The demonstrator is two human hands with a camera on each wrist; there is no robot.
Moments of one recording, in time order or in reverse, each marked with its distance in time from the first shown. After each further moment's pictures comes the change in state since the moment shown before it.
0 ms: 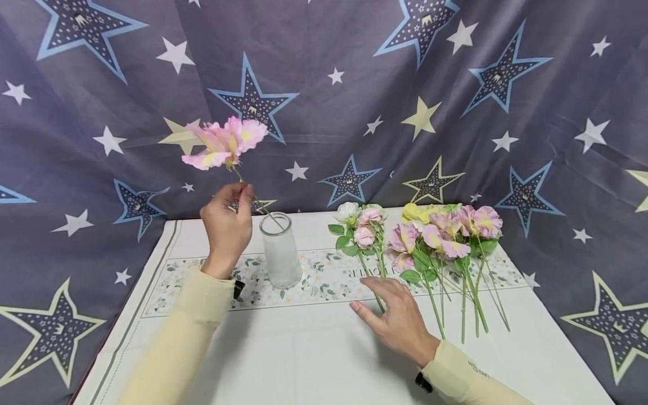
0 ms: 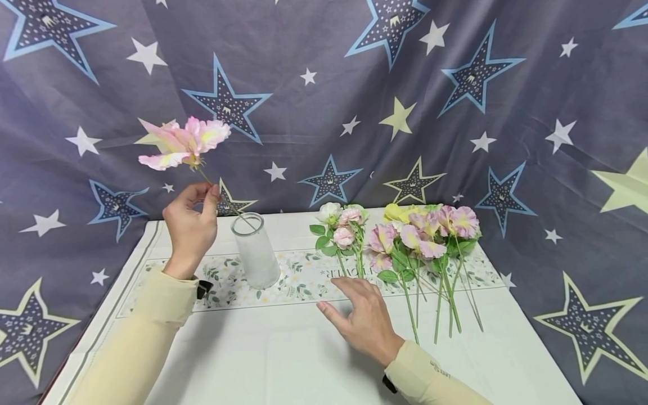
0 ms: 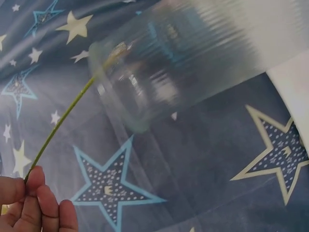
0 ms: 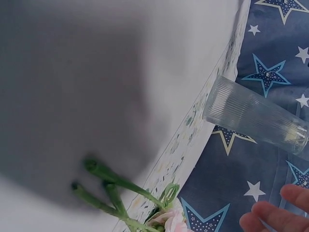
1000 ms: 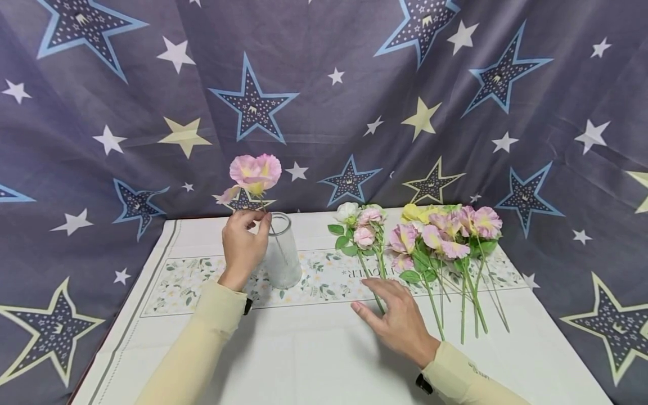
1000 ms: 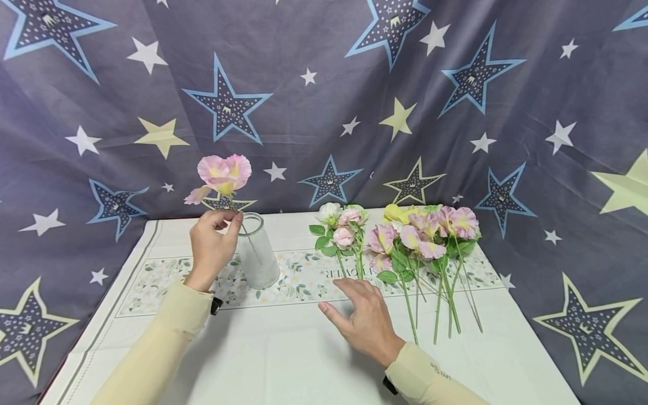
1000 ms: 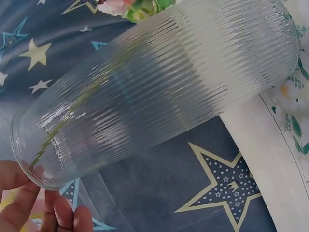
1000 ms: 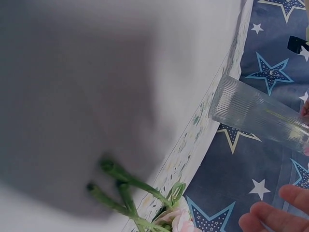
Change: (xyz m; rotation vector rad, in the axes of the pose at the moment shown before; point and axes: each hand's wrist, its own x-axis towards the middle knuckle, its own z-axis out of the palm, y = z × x) left_hand -0.047 -0.032 0.019 0.106 -0.147 -0.106; right_hand -0.003 0.004 0.001 0.005 -0.008 0.022
